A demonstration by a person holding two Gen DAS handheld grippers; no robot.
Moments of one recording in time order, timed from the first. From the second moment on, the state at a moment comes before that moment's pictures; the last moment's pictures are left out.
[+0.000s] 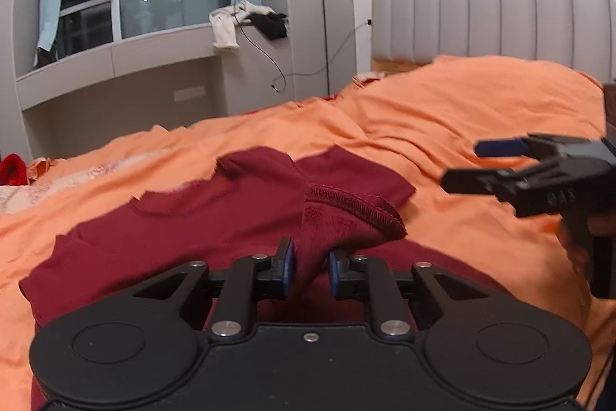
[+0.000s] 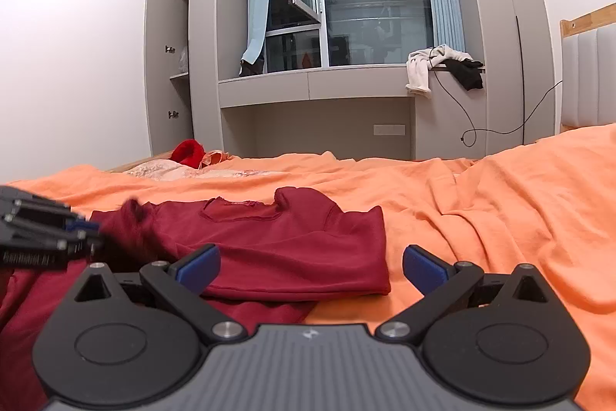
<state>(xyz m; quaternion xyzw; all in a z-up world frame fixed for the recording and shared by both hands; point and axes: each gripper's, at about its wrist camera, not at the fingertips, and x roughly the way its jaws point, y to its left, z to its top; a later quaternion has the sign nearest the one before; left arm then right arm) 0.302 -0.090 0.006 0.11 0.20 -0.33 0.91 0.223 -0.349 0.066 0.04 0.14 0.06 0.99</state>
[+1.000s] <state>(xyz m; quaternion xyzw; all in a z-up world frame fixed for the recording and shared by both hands) 0.426 0.111 0.062 -0.07 0.28 -0.04 0.96 0.236 -0.270 0.041 -0.05 0.18 0.17 0.97</state>
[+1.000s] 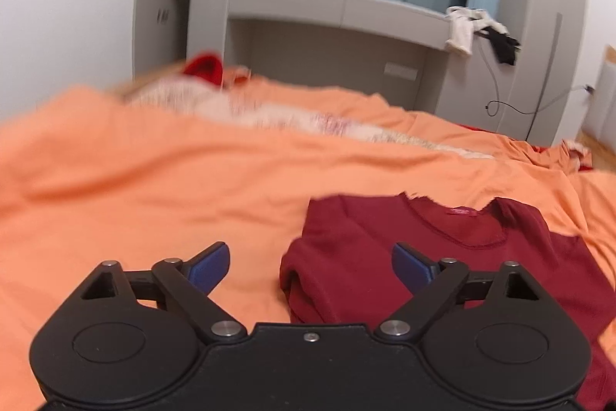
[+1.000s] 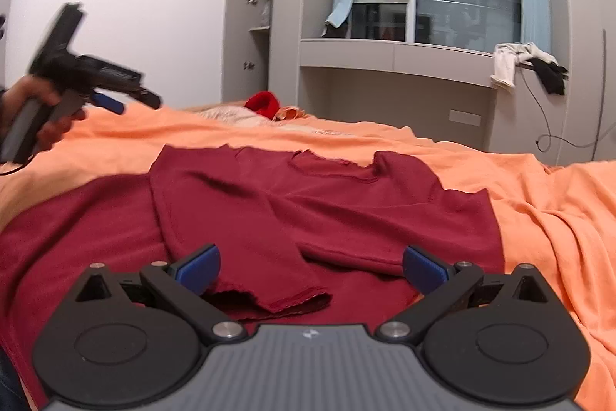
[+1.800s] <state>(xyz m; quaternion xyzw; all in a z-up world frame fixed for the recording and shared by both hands) 0.468 0.136 -0.015 -0.17 0.36 0.03 0.92 0.238 -0.260 0.030 -0.11 0.19 0.18 0.96</state>
